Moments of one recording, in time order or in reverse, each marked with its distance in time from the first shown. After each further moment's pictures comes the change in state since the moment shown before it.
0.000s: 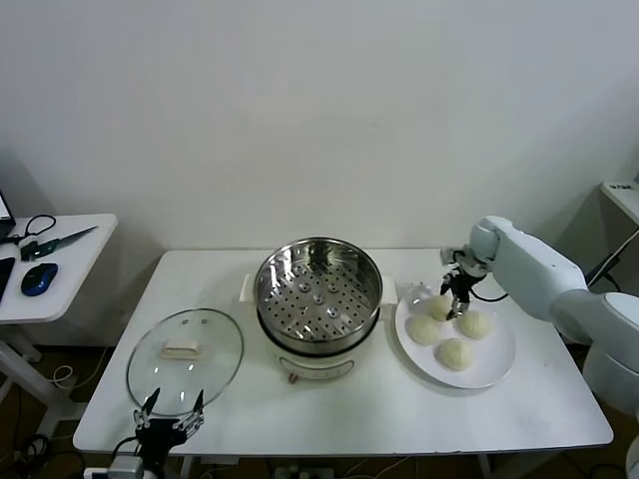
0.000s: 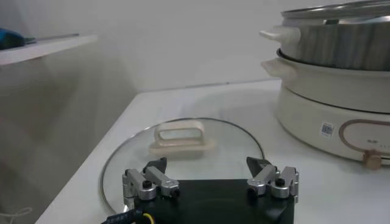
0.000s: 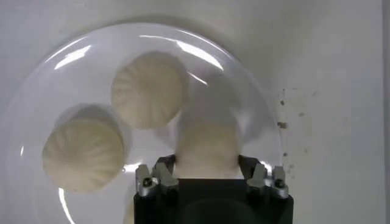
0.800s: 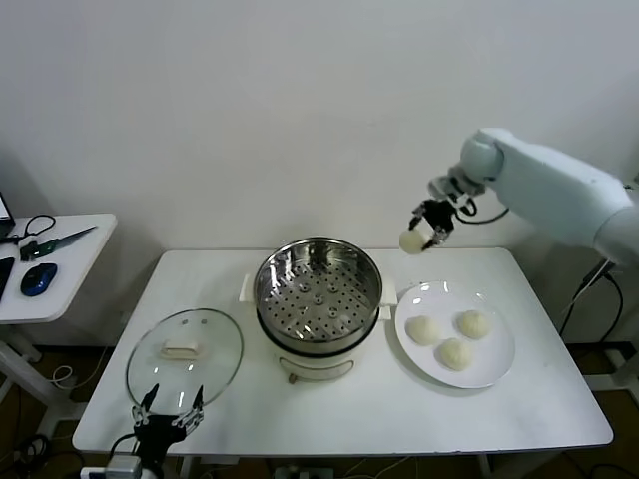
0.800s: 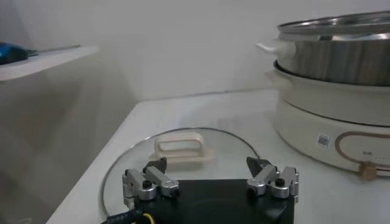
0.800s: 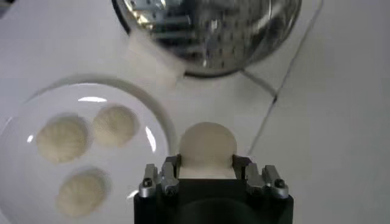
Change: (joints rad) left arm 0.019 0.002 -0.003 -0.044 0.001 -0.001 -0.002; right arm 0.594 -0.035 -0.429 0.535 0.264 0.355 -0.029
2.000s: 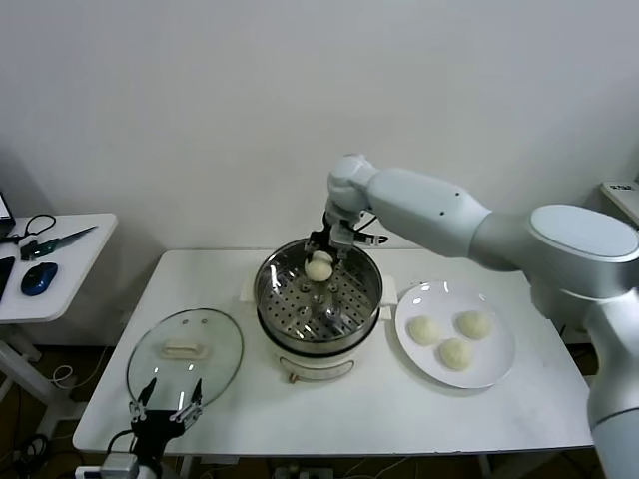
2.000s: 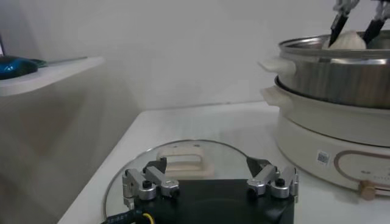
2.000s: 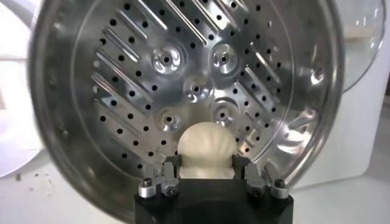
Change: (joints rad) left arm 0.004 -0.020 -0.008 -0.037 -0.004 0.006 -0.004; right arm -0.319 0.338 0.179 -0.196 -0.639 0.319 0.253
